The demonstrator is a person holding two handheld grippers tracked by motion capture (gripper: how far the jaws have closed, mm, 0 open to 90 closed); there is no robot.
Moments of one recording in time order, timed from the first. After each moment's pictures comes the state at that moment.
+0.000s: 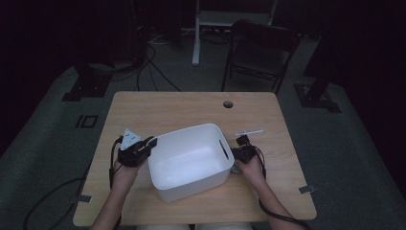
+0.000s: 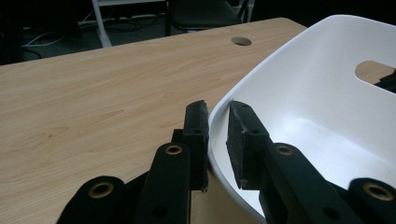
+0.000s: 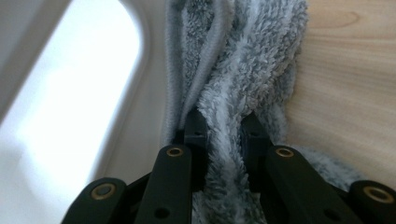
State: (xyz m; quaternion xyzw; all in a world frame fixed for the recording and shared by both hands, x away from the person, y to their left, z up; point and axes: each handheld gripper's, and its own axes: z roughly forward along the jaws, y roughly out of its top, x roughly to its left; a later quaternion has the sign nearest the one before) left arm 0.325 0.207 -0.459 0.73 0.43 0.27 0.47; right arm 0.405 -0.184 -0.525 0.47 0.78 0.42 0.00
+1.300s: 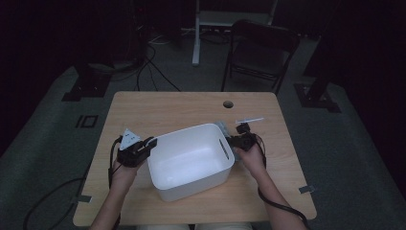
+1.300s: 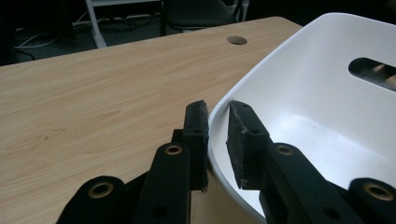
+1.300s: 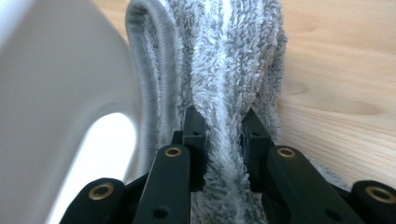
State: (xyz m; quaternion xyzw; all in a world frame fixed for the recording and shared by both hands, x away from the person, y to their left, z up) left arm 0.325 0.211 -0.460 0.73 0.42 0.26 0.48; right arm 0.429 -0.184 -0.492 0.47 0.78 0.41 0.06
